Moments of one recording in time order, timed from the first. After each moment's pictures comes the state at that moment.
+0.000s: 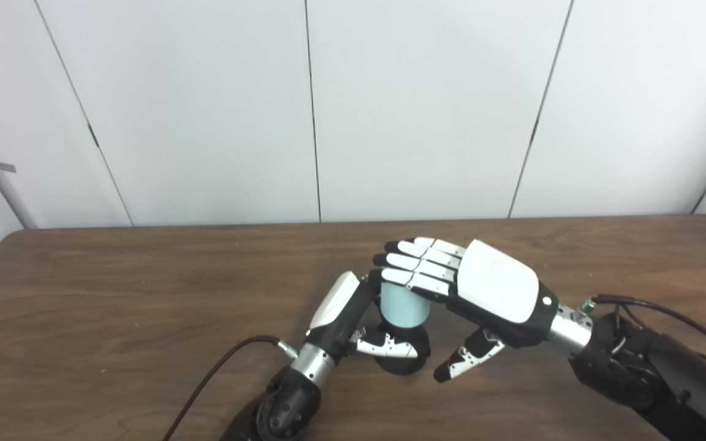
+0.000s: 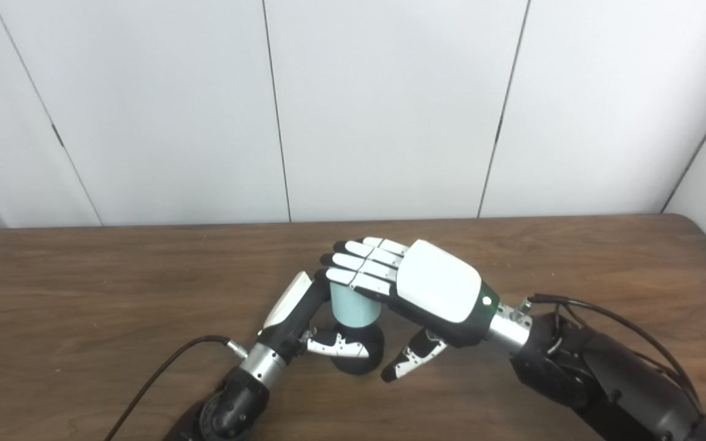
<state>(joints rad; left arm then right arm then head) -0.41 0.05 -0.39 0.40 0.42 -0.29 0.05 -0.53 -0.68 0.64 -0.05 -0.69 -0.45 -0.20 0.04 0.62</state>
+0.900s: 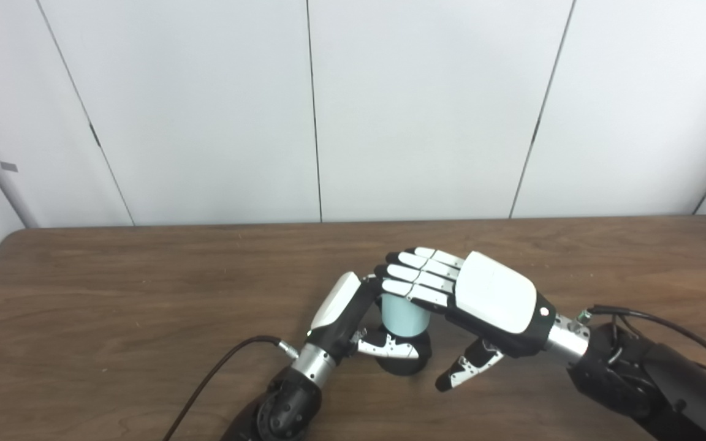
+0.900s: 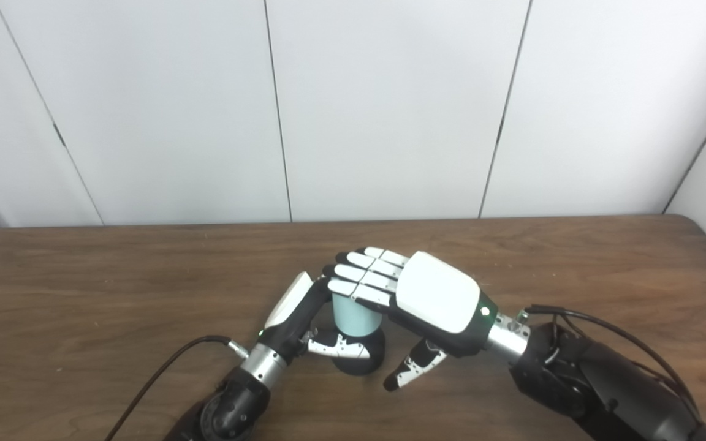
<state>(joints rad) -0.41 0.05 -0.39 0.40 0.42 -0.29 0.05 -0.51 -0.68 0.65 -0.03 -0.73 -0.45 -0.21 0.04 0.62</state>
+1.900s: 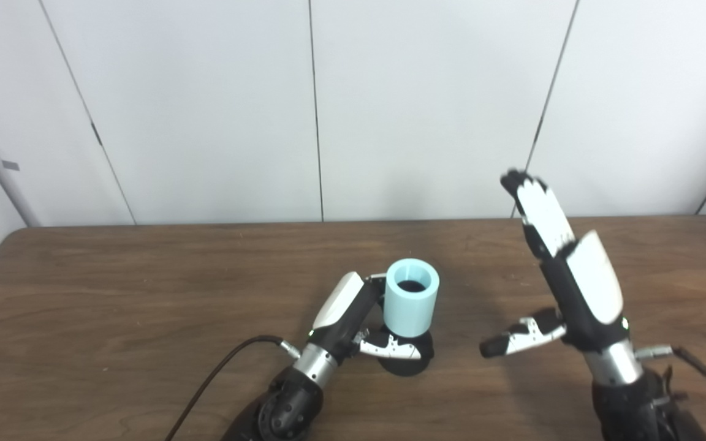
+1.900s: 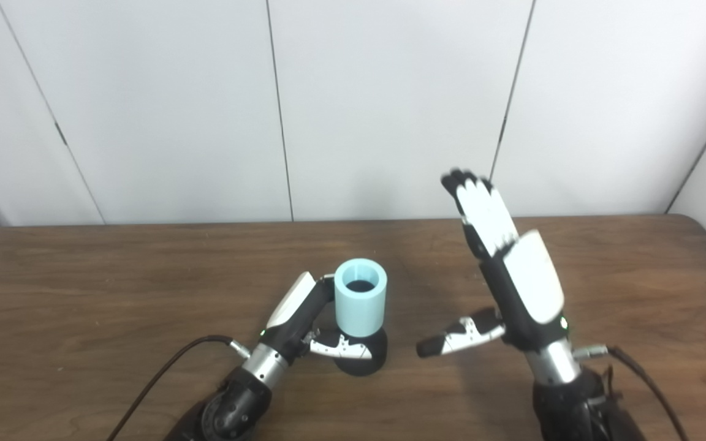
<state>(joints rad) -0.41 0.07 -0.40 0.38 0.43 -0.28 0.05 -0.22 -0.39 0.18 -0.04 -0.58 -0.44 -0.41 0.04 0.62</state>
